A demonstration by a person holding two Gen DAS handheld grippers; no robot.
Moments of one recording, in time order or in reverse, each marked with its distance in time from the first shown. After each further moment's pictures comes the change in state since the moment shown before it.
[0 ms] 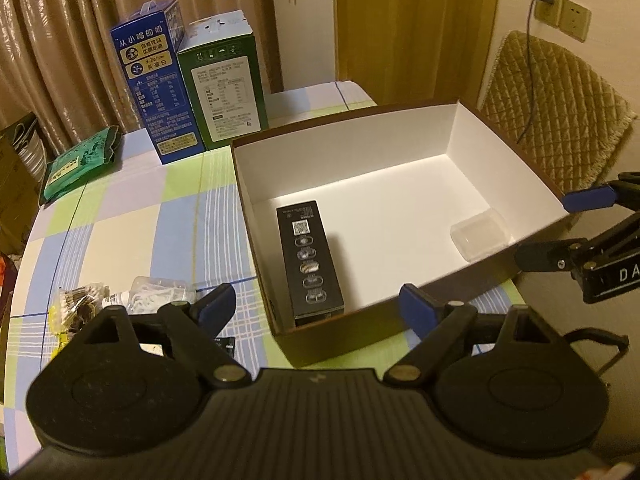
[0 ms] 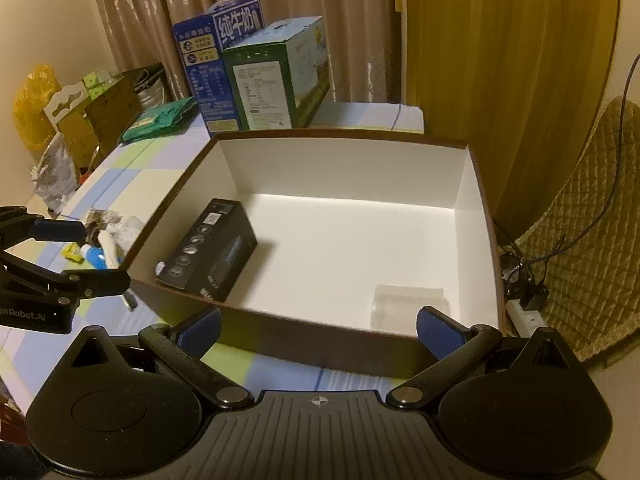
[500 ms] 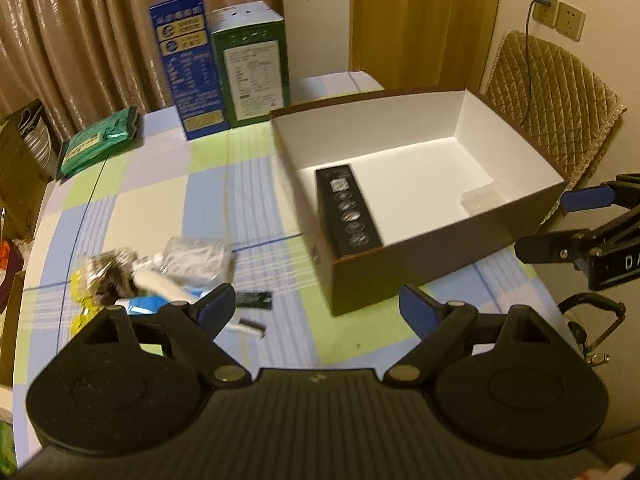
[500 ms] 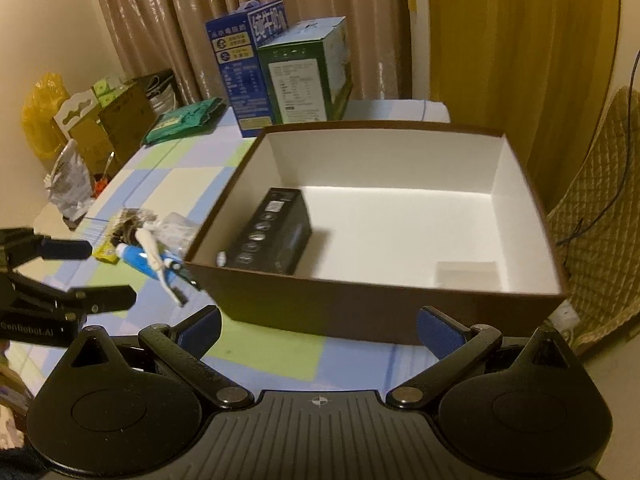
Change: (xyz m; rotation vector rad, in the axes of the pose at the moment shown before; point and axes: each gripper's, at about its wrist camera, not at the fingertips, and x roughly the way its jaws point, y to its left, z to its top) left arm -0.035 0.051 -0.047 -0.019 0.008 -0.020; right arm -0.002 0.071 -0.020 0.047 -0.009 0.032
